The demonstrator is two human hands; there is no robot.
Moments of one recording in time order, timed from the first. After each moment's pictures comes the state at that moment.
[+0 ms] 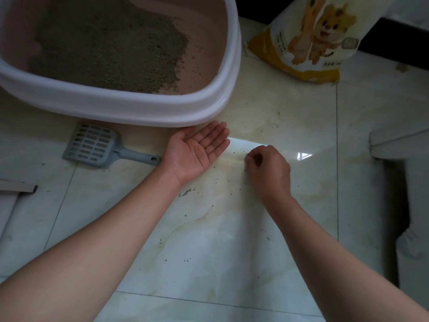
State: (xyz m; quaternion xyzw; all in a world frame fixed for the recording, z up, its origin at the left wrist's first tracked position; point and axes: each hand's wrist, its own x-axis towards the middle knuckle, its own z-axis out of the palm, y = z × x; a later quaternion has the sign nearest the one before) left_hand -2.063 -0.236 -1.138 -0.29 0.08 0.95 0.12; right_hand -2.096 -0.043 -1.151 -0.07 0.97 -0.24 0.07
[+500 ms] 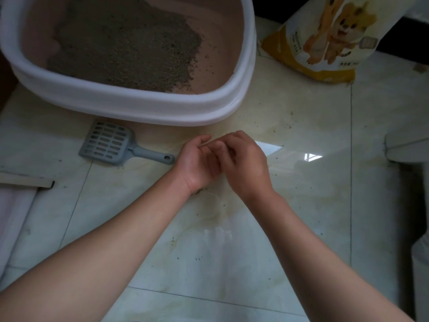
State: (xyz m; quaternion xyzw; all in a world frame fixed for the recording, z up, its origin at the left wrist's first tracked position) left_hand -2.049 -0.238 -1.146 -0.35 0.13 0.91 0.17; right_hand -2.071 -0.116 -1.114 -0.22 0.90 -0.36 0.07
